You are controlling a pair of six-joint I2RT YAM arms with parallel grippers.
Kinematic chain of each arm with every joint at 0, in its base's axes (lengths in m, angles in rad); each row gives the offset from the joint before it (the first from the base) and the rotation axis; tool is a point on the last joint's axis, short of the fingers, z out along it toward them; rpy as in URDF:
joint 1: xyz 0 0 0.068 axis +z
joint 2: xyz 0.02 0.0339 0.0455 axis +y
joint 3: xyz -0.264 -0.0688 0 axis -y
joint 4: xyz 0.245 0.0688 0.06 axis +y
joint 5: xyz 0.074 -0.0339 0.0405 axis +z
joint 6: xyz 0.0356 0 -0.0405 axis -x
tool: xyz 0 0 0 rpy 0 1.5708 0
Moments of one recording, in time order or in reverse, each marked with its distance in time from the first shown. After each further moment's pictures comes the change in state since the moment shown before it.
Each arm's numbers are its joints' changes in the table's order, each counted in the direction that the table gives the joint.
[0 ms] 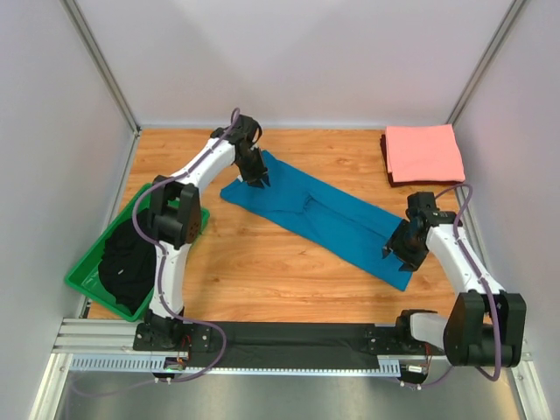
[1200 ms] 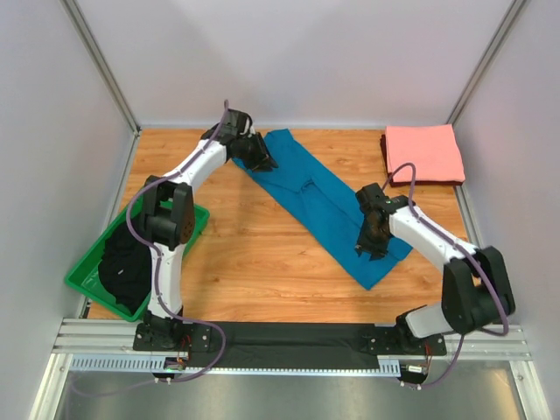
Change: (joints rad) left arm 0.063 -0.016 -0.083 -0.302 -0.203 0.035; right arm 0.388 0.193 0.104 -0.048 -0.112 -0.113
